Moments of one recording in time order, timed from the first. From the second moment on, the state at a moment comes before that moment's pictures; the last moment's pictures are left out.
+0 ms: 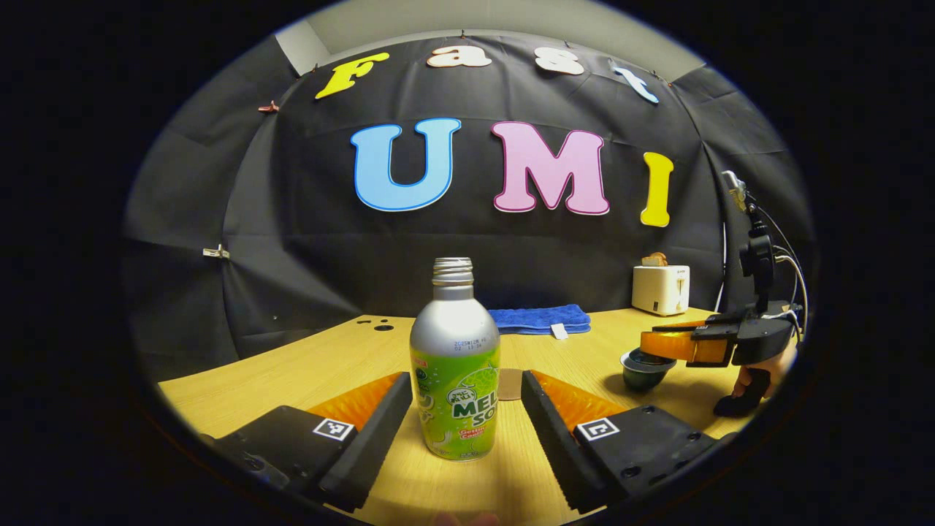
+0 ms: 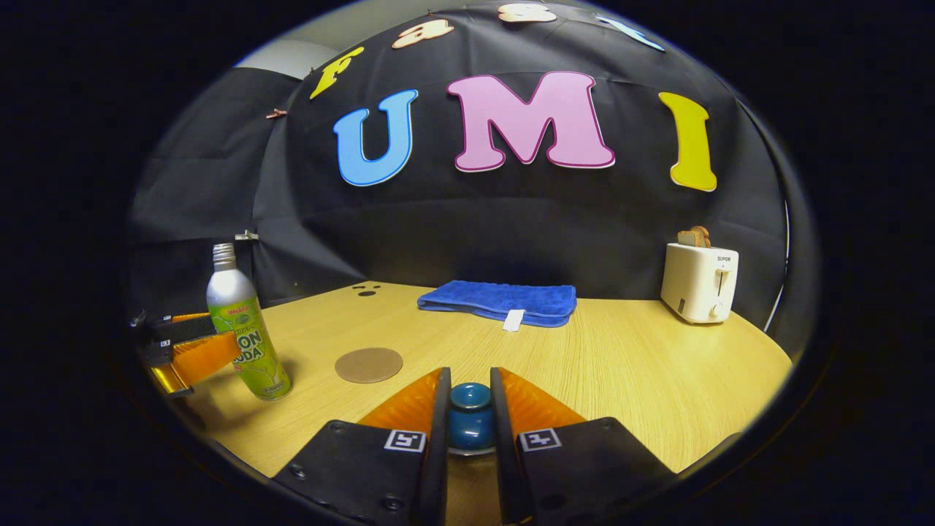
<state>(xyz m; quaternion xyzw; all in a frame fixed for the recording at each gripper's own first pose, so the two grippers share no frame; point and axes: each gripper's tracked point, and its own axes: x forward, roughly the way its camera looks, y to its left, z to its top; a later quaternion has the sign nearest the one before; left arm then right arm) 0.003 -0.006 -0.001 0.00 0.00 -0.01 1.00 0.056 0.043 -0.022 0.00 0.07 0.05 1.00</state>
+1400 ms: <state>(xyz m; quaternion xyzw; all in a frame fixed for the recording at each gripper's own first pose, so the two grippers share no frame) 0.059 -0.048 0.016 0.16 0.00 -0.02 0.99 -0.003 -0.046 0.000 0.00 0.00 0.00 1.00</state>
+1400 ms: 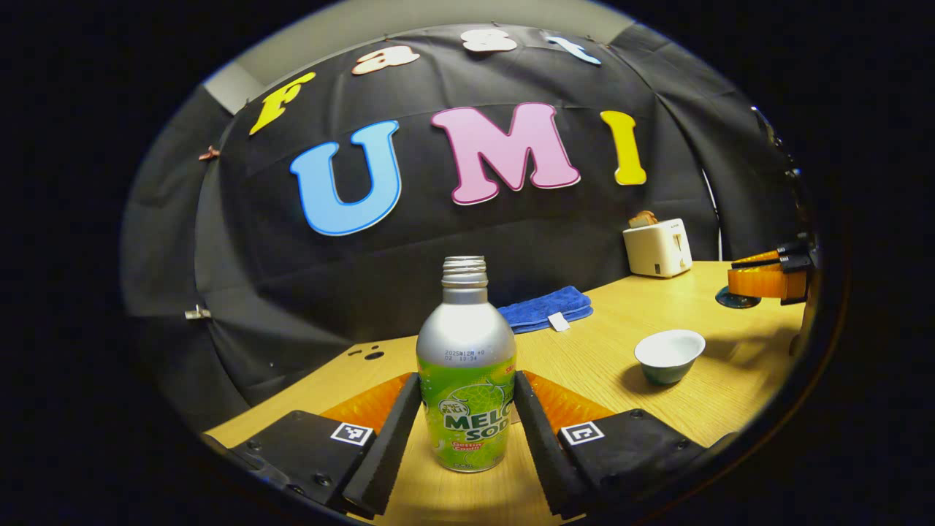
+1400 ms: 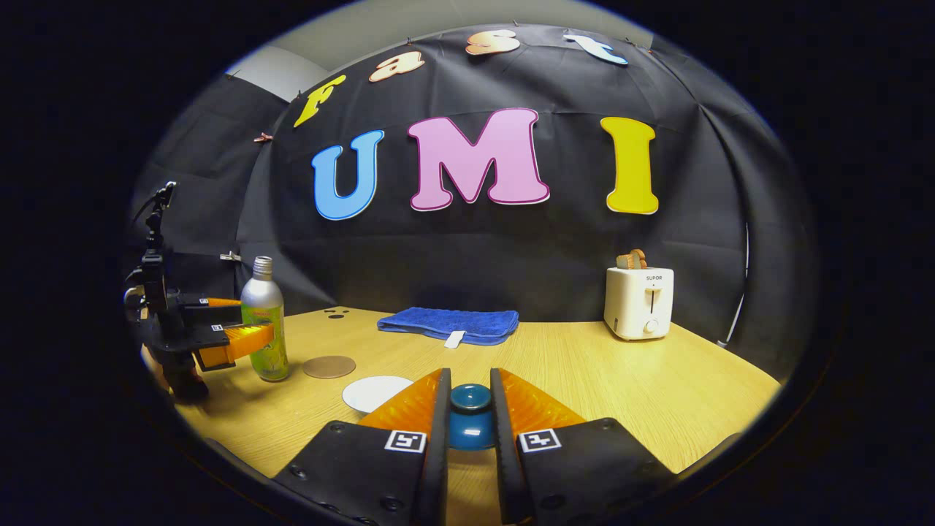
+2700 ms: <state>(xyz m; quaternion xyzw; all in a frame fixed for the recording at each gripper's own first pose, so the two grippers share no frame) 0.078 -0.128 0.013 0.73 -0.02 -0.05 0.68 -0.004 -0.078 0.002 0.00 0.00 -0.03 1.00</state>
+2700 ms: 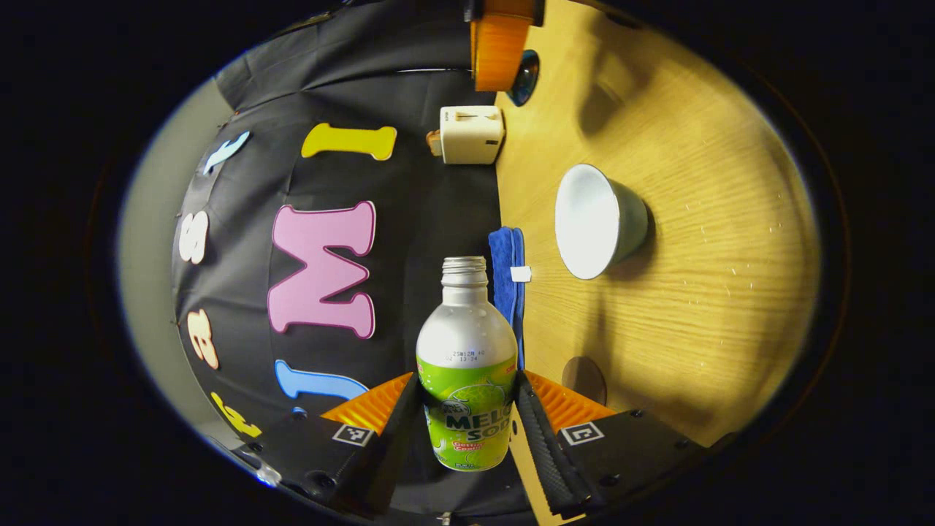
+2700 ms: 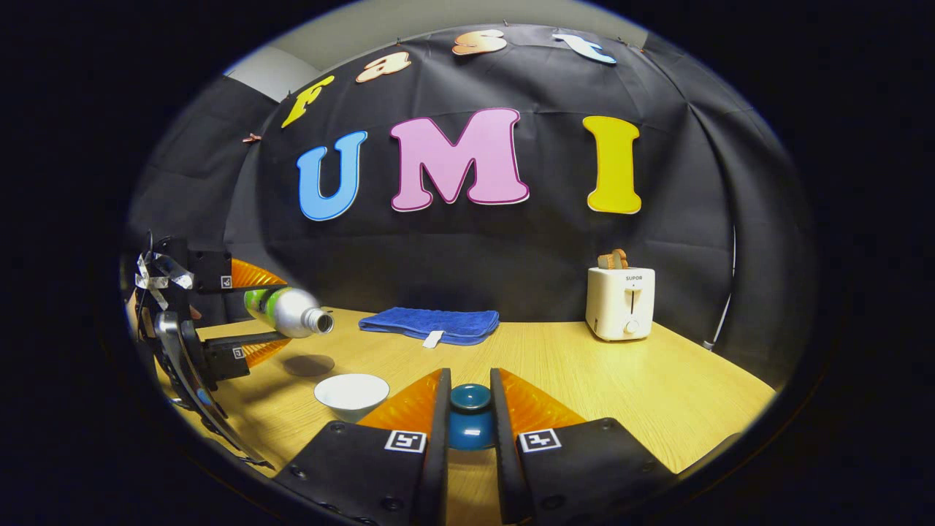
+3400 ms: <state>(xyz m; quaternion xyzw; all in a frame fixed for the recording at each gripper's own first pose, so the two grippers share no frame) 0.081 -0.133 0.028 0.81 -0.05 -0.05 0.58 -0.005 -0.078 0.002 0.00 0.00 -0.03 1.00</state>
